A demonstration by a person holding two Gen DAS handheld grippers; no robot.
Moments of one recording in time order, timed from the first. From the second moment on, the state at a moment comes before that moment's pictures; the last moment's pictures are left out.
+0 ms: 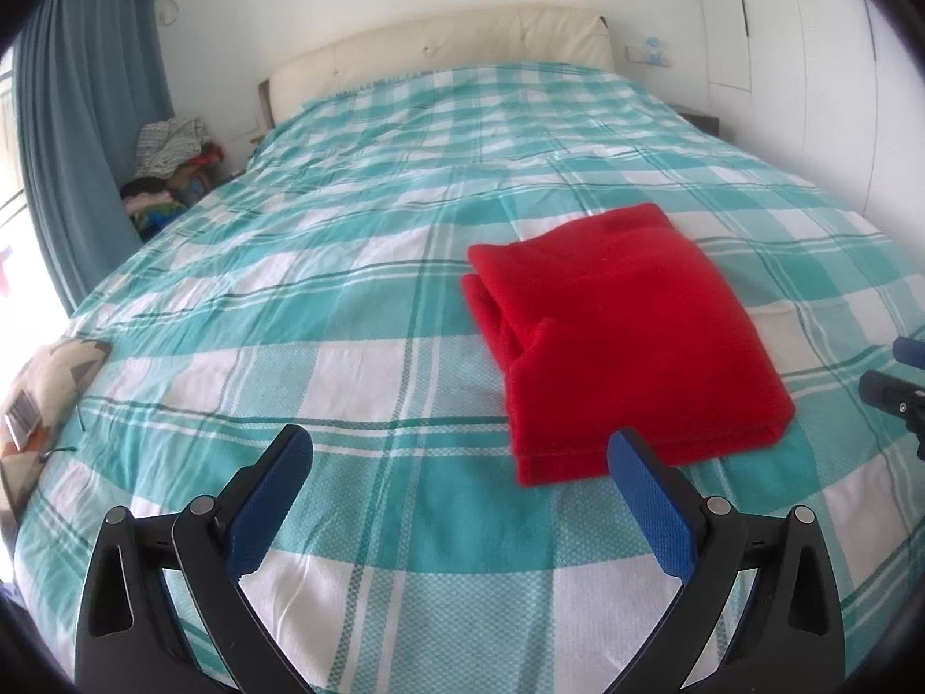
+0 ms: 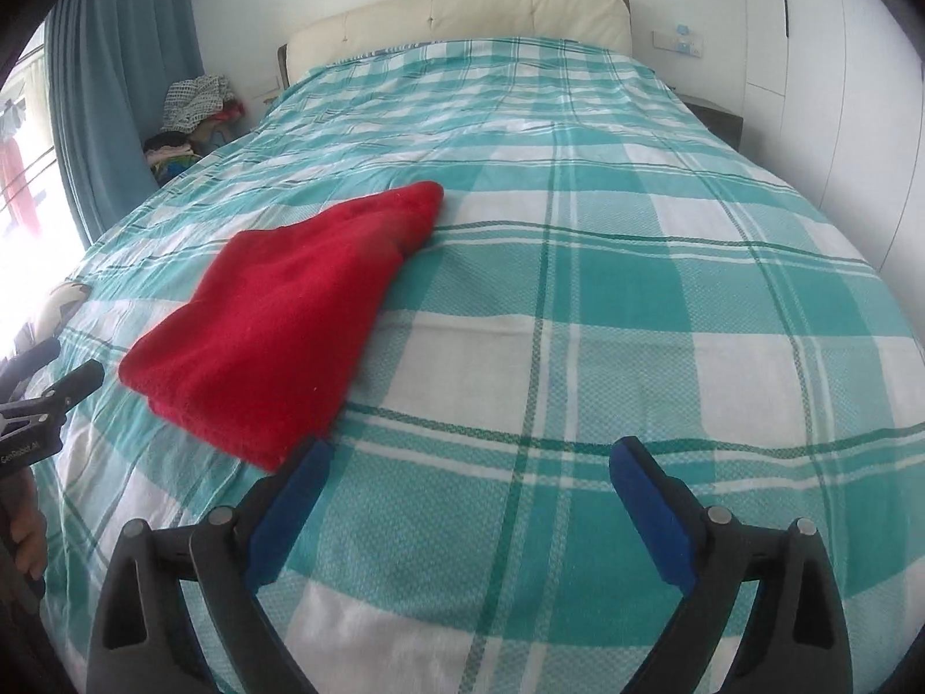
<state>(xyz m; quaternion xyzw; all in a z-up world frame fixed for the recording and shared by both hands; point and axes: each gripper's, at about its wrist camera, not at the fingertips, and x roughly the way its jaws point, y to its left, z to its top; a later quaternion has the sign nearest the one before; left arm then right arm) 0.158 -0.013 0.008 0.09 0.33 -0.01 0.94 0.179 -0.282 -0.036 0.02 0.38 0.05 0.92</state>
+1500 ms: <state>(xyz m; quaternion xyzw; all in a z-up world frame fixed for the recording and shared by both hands) 0.124 -0.039 0.030 0.09 0.35 0.02 0.93 0.127 -0.222 -0.002 -0.05 0.34 0.09 0.94</state>
